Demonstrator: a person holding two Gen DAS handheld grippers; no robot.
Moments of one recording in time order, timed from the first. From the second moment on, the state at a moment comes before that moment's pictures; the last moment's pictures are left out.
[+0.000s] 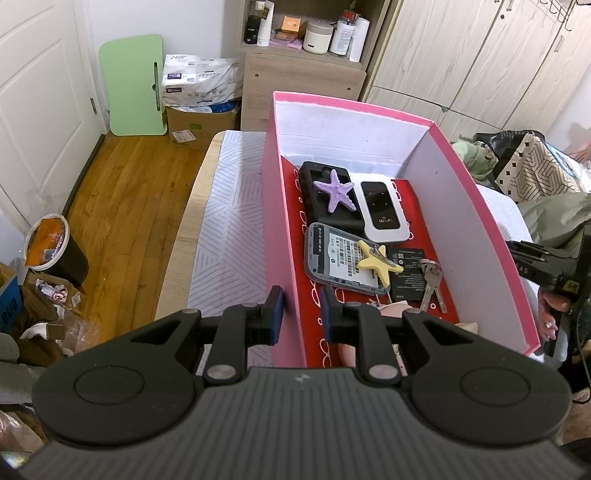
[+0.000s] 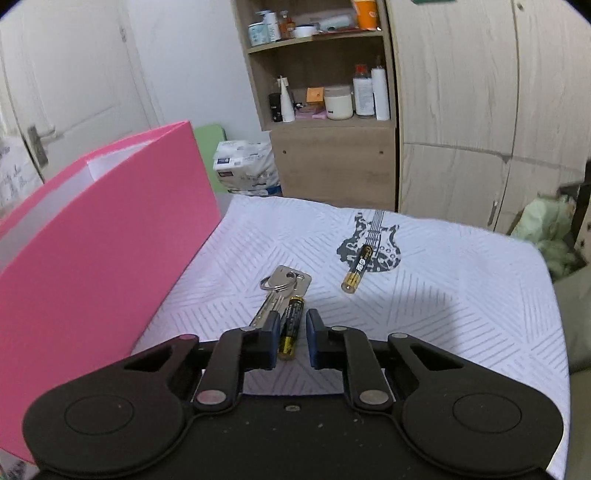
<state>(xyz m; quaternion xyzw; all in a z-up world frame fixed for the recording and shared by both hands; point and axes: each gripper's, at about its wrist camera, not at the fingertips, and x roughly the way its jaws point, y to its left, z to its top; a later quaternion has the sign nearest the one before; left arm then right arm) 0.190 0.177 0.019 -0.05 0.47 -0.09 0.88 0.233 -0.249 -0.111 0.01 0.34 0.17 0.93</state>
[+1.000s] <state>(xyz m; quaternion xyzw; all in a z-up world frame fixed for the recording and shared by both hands) 0.191 0.175 0.019 -0.05 0.47 -0.09 0.88 0.222 -0.140 0.018 0.07 0.36 0.44 0.82</state>
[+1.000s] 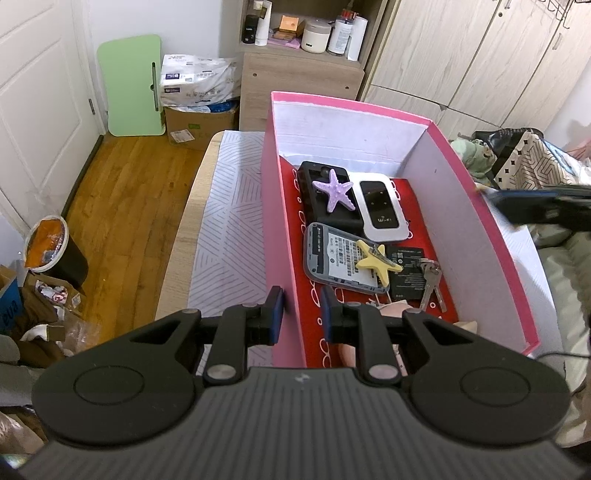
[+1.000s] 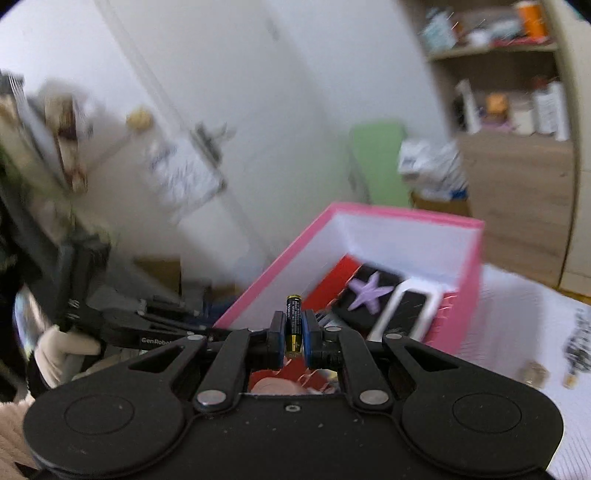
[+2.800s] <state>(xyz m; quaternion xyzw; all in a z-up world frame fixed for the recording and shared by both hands) 0.191 0.171 0.023 -0.03 0.48 -0.08 0.88 0.276 -0.290 -0.067 0.05 0.39 0.14 0.91</state>
